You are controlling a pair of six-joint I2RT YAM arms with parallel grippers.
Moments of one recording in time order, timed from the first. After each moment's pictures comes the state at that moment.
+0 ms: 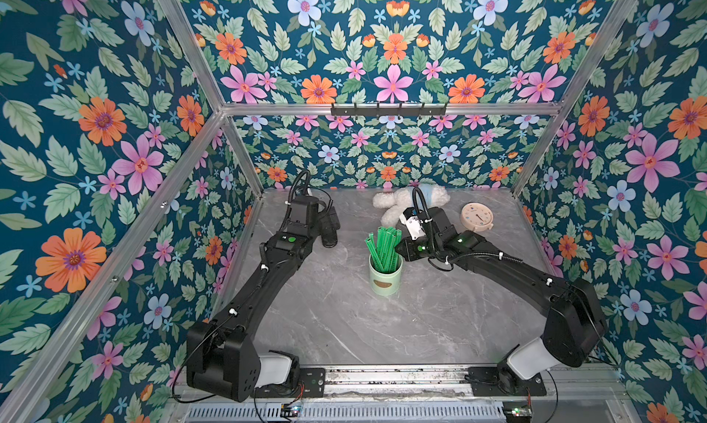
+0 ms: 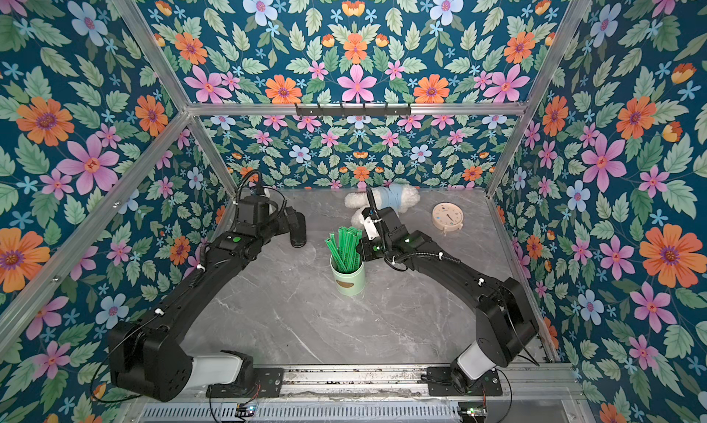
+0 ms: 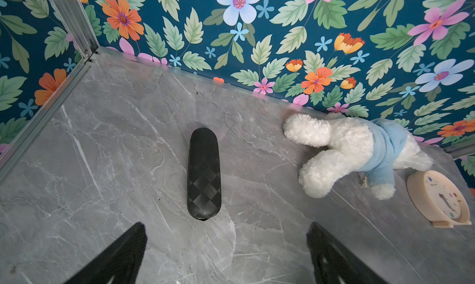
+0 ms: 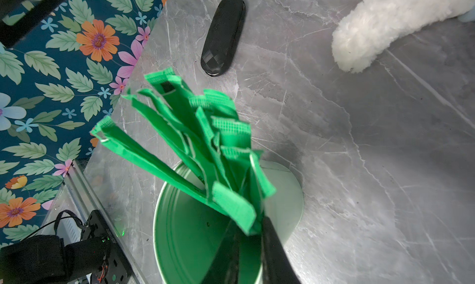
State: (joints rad) left arm -0.31 1.33 1.13 -0.35 -0.19 -0.42; right arm 0.62 1.56 1.23 -0.44 -0.26 0.36
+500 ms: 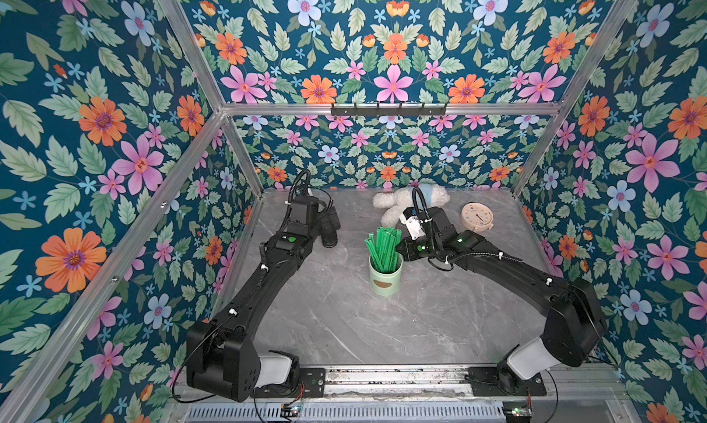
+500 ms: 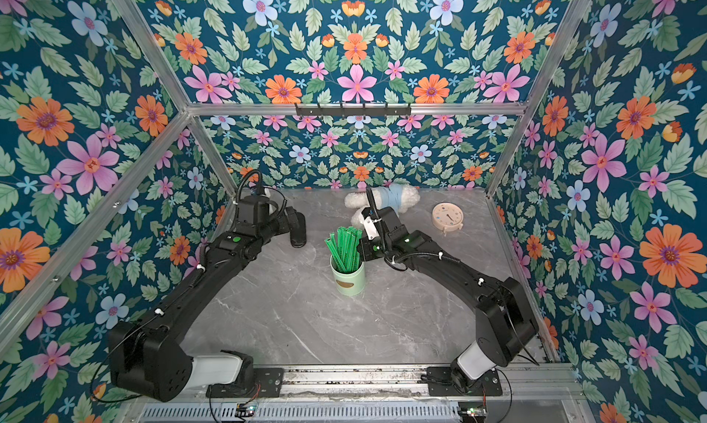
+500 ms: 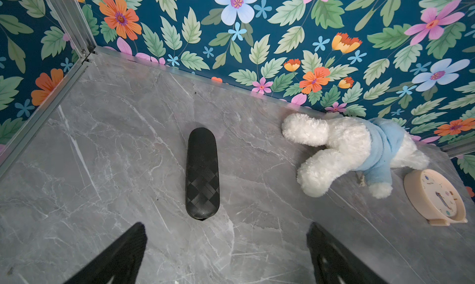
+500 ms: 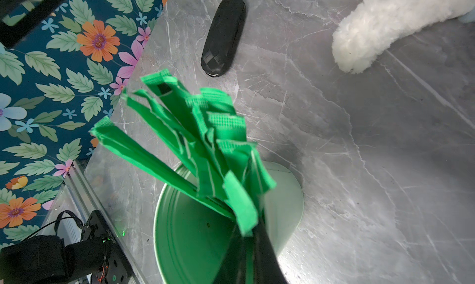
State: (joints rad) left arm -0.31 1.33 1.13 -0.35 -0.18 -0.42; right arm 0.62 1.55 1.23 -0.44 -0.26 0.36
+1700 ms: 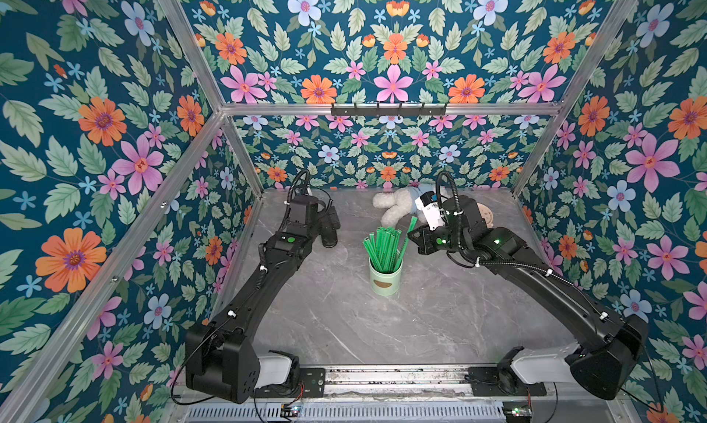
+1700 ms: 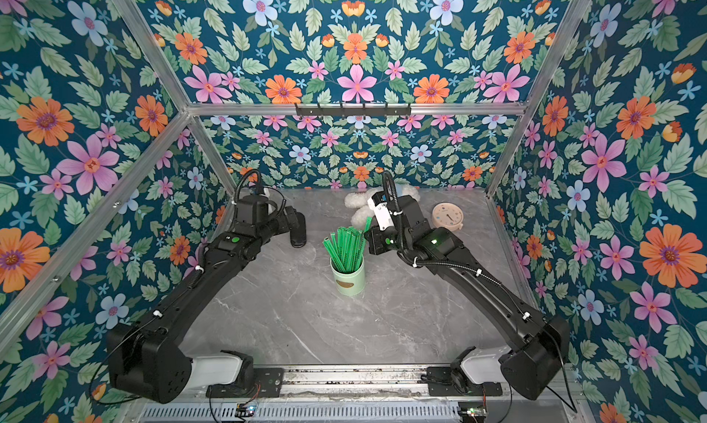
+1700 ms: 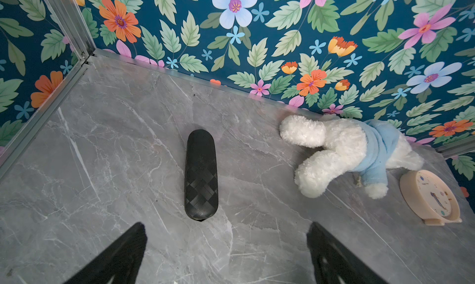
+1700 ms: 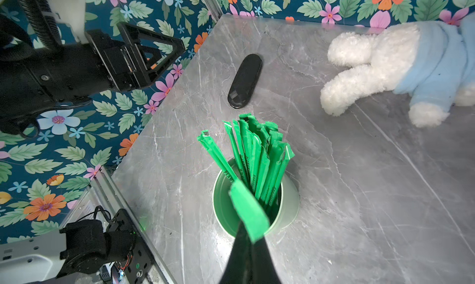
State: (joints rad) left arm -0.31 1.32 1.13 -0.35 -0.18 -0.42; right arm 0.62 1.34 1.36 -0.63 -0.22 0.31
